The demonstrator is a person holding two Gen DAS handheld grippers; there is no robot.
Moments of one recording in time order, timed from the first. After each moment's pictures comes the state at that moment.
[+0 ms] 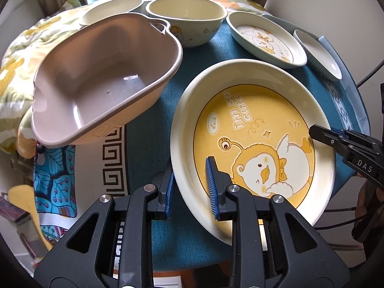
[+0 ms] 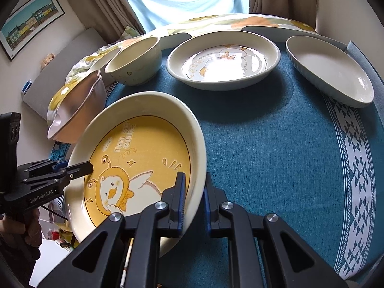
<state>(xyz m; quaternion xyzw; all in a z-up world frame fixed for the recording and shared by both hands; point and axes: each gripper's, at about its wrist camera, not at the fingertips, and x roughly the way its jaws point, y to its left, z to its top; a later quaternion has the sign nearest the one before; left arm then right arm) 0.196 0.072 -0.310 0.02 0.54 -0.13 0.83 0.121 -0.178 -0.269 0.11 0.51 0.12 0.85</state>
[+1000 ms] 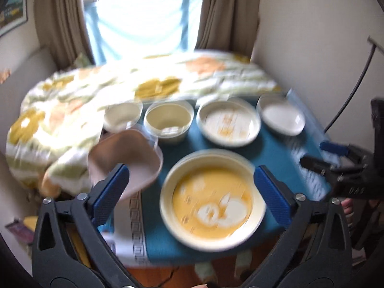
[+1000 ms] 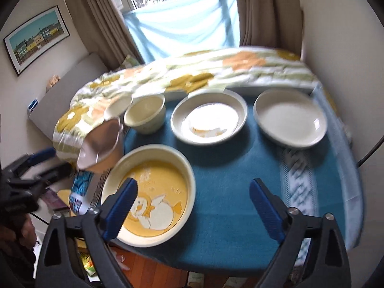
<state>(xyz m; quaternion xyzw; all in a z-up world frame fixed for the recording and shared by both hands) 0.158 0.039 -0.134 0.03 0.37 -0.15 0.92 0.083 -0.227 -0.136 0.10 0.42 0.08 0.90</state>
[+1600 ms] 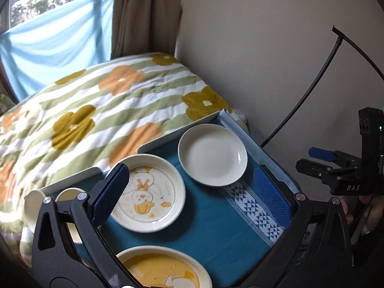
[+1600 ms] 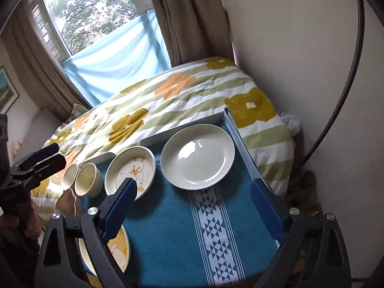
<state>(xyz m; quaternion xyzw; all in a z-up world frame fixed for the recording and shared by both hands) 0.327 -0.150 -0.115 0.07 0.42 -0.36 0.83 0.127 -0.393 -0.125 0.22 0.43 -0.06 0.87</state>
